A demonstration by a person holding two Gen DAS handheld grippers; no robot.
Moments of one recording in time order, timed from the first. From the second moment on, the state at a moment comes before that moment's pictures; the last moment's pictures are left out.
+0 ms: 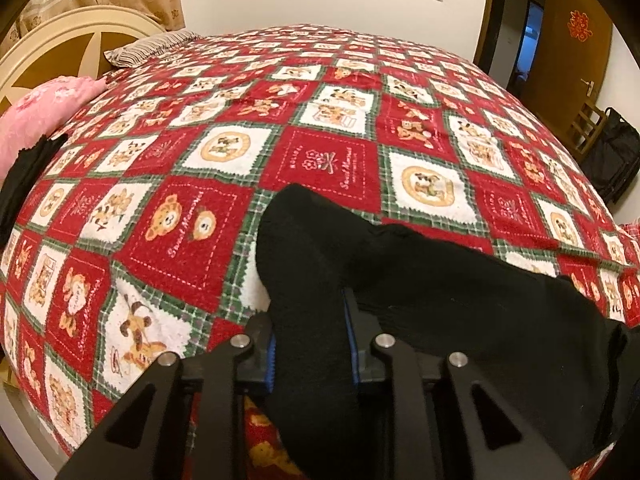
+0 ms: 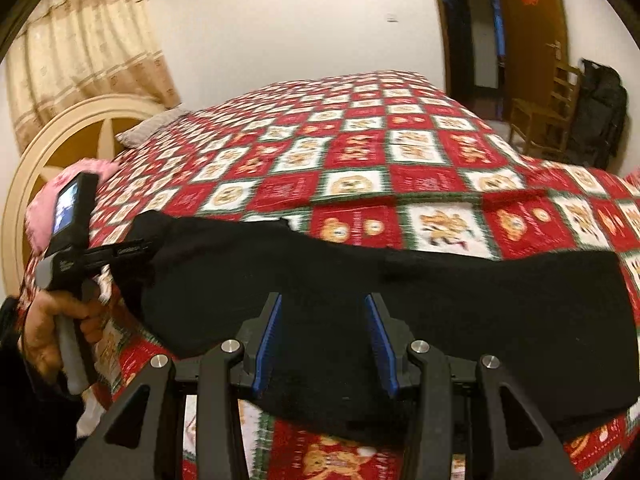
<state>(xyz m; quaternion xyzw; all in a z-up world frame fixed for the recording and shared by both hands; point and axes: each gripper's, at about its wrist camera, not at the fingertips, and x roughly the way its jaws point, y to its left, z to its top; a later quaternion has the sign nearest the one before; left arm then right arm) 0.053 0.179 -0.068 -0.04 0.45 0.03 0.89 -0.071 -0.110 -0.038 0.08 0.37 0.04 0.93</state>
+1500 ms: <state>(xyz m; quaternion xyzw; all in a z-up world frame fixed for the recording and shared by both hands) -0.011 0.016 0.043 0.07 0.32 -0.17 0.93 -0.159 -0.286 -0.018 0.22 0.31 -0.17 0.91</state>
